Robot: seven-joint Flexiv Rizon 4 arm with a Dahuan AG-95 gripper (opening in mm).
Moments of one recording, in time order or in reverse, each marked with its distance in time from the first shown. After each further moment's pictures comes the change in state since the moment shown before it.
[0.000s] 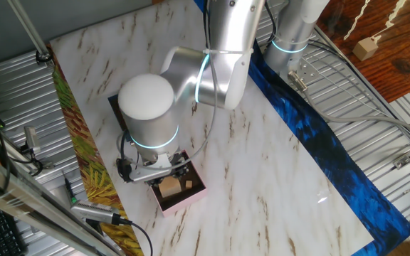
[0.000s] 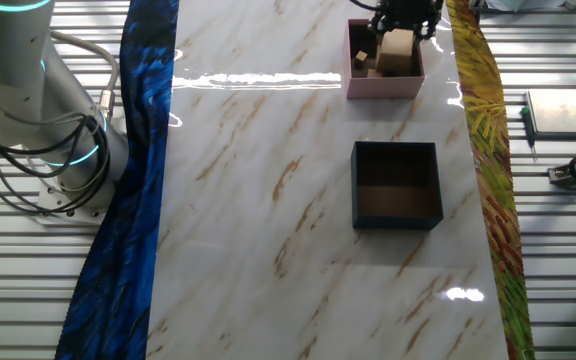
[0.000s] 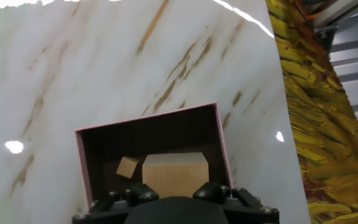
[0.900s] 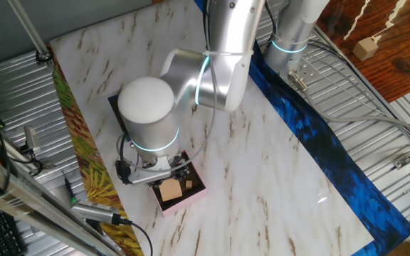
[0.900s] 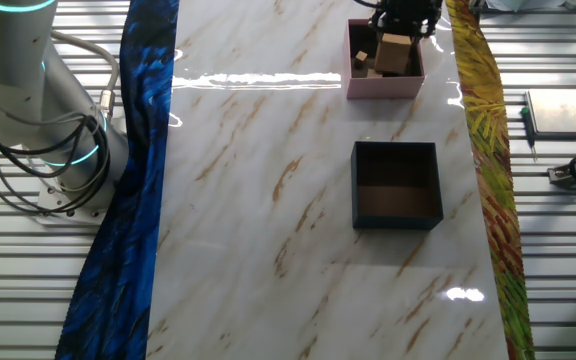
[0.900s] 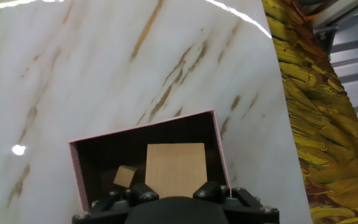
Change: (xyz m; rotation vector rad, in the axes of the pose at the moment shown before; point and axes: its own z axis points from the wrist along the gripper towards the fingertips) arm -0.001 0.000 -0.005 -0.005 -0.008 0.022
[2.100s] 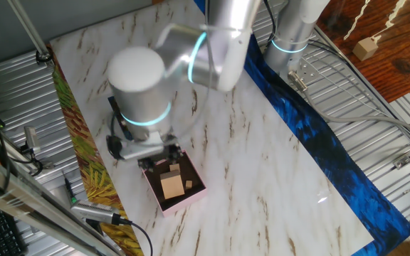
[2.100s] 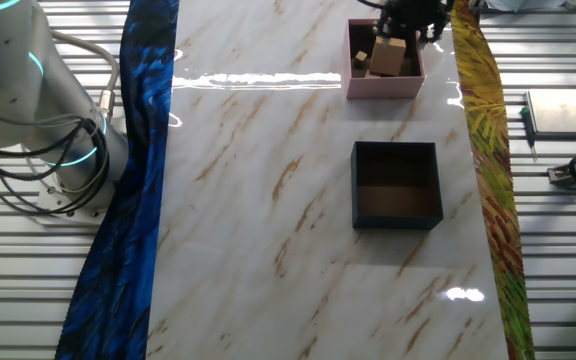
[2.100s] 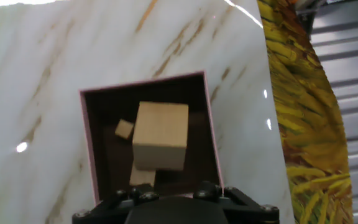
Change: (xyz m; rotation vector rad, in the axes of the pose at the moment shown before) arm 0.052 -0.013 -0.043 -0.003 0.006 -0.069
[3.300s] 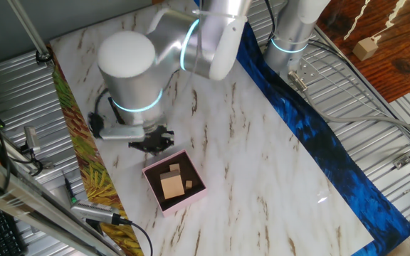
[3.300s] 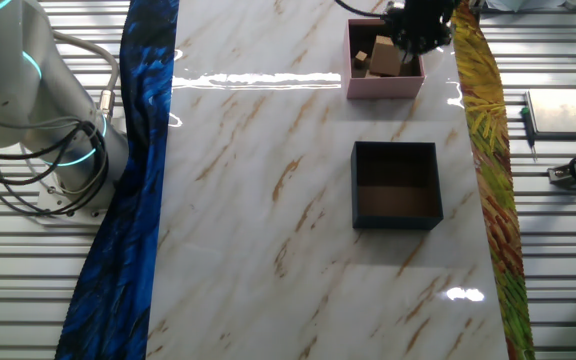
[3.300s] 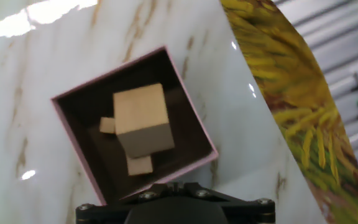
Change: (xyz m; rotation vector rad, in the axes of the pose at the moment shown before) arm 0.037 -0.002 -0.004 0.008 0.039 0.348
